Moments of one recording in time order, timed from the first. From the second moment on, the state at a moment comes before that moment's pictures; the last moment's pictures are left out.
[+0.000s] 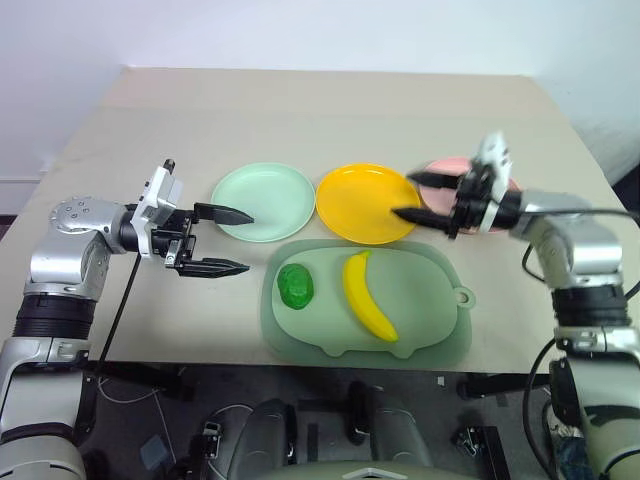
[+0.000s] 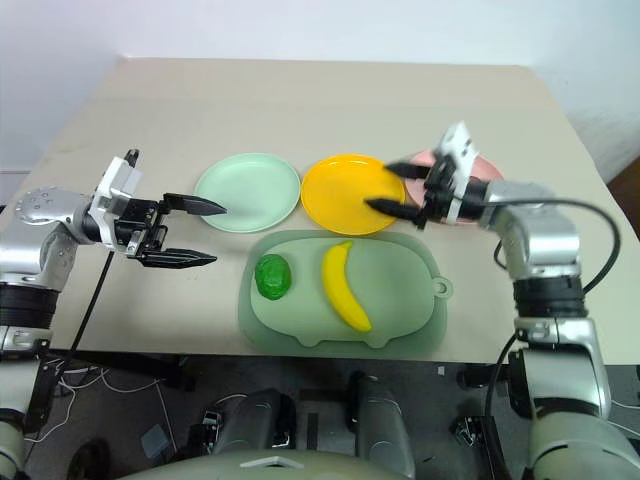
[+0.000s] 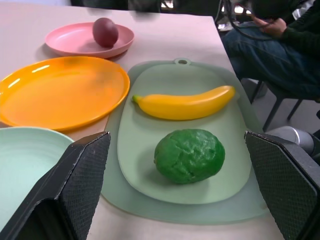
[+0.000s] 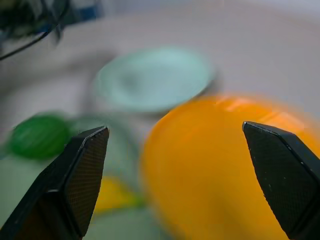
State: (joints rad) left arm -0.63 0.81 -0.01 0.31 -0.53 0.19 -1.61; right arm -0.62 -0.64 -0.02 0.13 0.46 0.56 1.14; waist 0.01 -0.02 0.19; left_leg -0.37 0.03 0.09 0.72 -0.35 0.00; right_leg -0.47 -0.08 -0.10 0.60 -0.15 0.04
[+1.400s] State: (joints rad) left arm -0.66 0.79 -0.02 0.34 -0.53 0.20 -1.61; right arm -0.53 -0.39 -0.11 -0.35 0.75 1.46 0.41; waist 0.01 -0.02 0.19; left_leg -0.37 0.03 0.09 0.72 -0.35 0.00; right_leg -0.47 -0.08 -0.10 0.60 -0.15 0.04
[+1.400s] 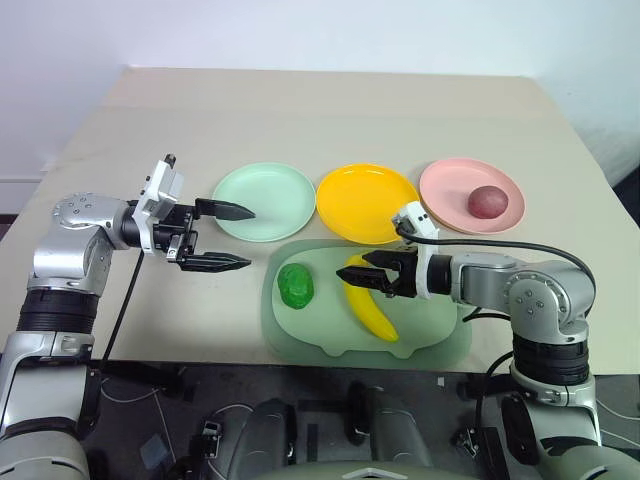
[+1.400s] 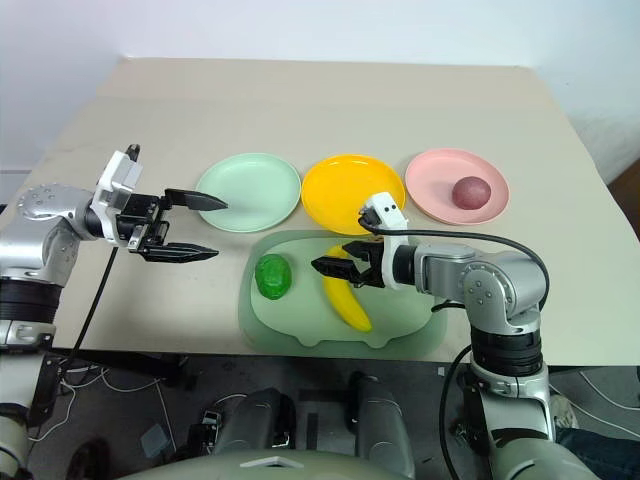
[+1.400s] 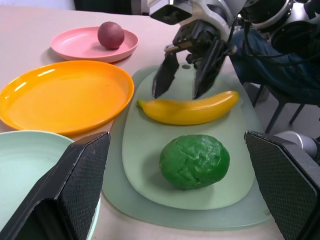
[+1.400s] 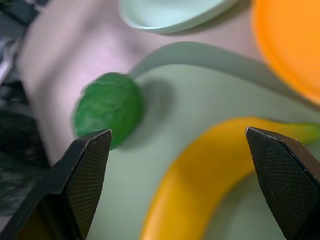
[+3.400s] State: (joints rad) left arm -0.67 0.77 -0.01 0.34 -0.51 0.23 -1.57; right arm -0.63 -0.42 0.00 -0.21 1.47 1.59 -0.47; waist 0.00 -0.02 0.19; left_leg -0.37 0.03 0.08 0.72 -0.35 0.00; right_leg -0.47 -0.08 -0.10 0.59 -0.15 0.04
